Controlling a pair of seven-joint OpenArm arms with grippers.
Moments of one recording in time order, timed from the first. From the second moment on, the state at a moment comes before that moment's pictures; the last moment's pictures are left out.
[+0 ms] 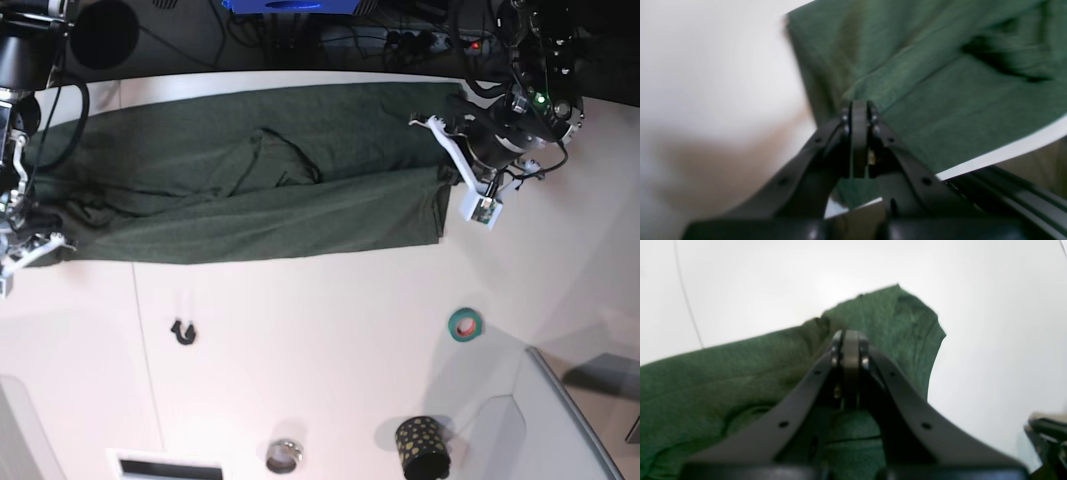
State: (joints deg) left arm 21.4 -11.0 -9.4 110.4 -13.2 -23.9 57.5; right arm 1.3 15.1 19.0 75.4 6.2 2.1 -38.5
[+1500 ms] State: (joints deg) left arm 25.7 -15.3 -4.7 109.4 -2.3 -24.0 57.7; right arm 6.9 12.3 8.5 70.6 6.7 2.4 -38.3
